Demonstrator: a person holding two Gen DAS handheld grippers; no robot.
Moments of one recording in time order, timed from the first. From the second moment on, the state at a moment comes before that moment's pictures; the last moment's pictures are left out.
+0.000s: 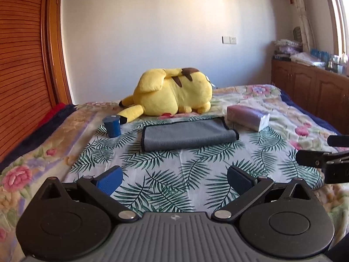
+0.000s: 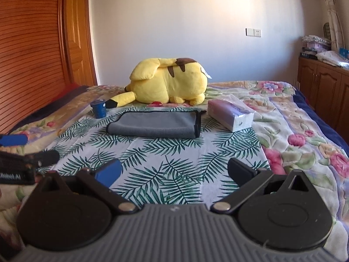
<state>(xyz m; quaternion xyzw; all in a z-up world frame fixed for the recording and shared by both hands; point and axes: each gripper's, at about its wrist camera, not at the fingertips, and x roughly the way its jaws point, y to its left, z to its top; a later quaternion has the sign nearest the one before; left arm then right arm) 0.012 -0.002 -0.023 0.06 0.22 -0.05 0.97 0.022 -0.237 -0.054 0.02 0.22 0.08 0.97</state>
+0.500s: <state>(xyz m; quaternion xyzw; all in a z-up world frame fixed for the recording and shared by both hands) 0.008 0.002 -0.016 0.05 0.20 -0.05 0.98 0.017 -0.240 -0.049 0.02 0.18 0.07 0.98</state>
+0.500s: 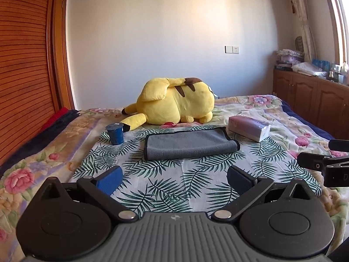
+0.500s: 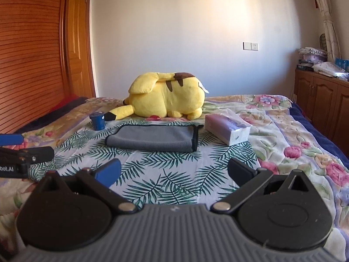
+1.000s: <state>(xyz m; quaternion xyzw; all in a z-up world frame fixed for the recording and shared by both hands) 0.000 0.002 -0.010 0.05 0.17 -0.04 0.98 0.008 -0.242 -0.044 0.01 0.14 0.07 0.99</state>
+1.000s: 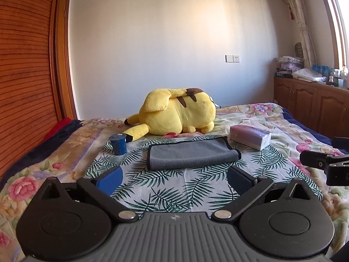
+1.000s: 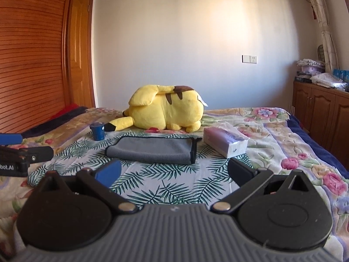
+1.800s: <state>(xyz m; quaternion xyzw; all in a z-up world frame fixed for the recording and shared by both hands) -0.003 0.004 -0.010 0.06 0.16 -0.05 0.98 0.005 -0.249 -0.043 0.03 0.13 0.06 0.99</state>
